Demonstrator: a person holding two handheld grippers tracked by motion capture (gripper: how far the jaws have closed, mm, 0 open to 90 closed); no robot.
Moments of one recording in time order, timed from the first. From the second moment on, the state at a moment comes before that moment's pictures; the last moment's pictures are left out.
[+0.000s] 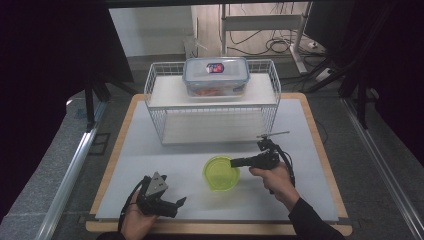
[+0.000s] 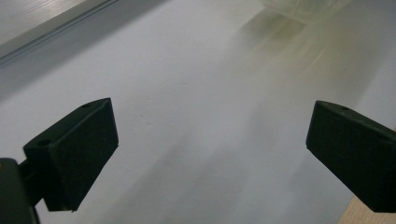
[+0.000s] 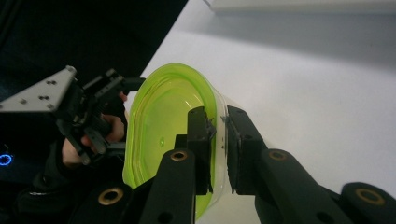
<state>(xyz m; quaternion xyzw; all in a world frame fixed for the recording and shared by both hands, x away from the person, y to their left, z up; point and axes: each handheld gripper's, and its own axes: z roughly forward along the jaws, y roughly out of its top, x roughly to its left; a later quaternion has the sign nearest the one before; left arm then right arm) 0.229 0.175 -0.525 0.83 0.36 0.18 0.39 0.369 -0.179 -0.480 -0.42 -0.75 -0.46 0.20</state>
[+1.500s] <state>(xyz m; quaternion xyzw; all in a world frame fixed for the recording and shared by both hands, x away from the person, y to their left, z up) 0.230 0.172 -0.526 0.83 0.36 0.18 0.39 0.404 -0.184 -0.330 -0.41 -0.71 -0.56 0.15</state>
